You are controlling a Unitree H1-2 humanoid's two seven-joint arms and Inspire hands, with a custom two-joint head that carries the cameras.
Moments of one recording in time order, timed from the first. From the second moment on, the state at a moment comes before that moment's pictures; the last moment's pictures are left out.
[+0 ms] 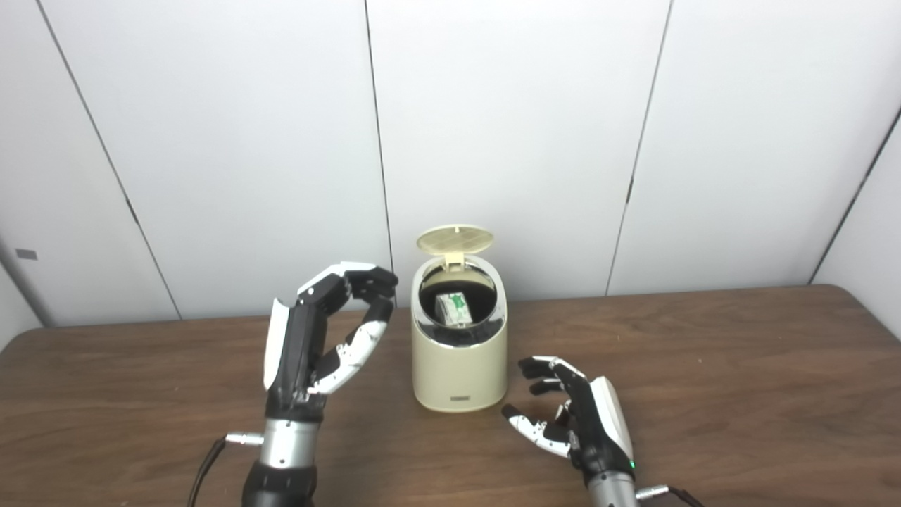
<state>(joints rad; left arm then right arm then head) -0.32 0.15 -0.21 0.04 0.06 -0.45 0.22 -0.16 -0.02 0.11 0.04 -0.50 0.07 -0.31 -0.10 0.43</state>
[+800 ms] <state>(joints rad) -0.15 0.08 -0.04 0.09 -0.12 -0.21 0.02 -0.52 -0.25 0.14 -0.40 -0.67 0.25 0.20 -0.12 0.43</state>
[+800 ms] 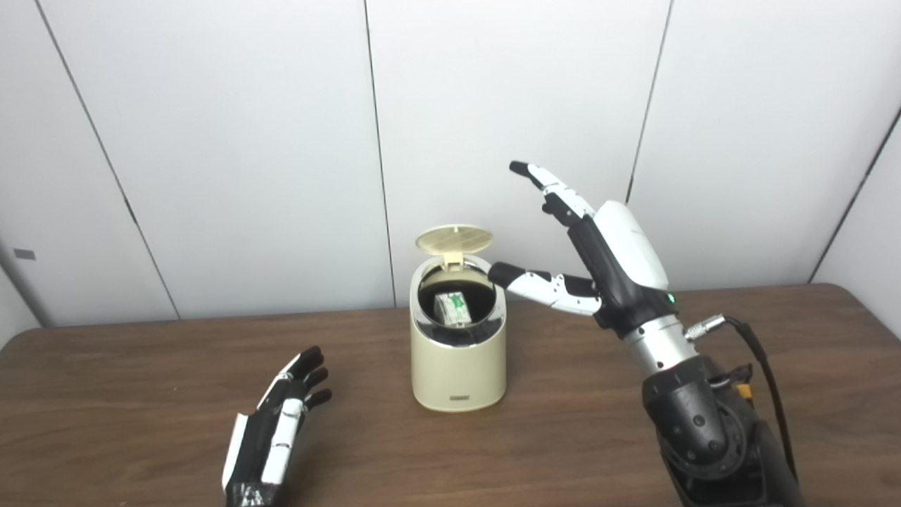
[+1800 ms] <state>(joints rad) -0.16 0.03 0.00 0.10 -0.08 -0.21 -0.01 -0.78 -0.29 0.30 -0.09 -0.77 0.35 0.46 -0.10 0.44</state>
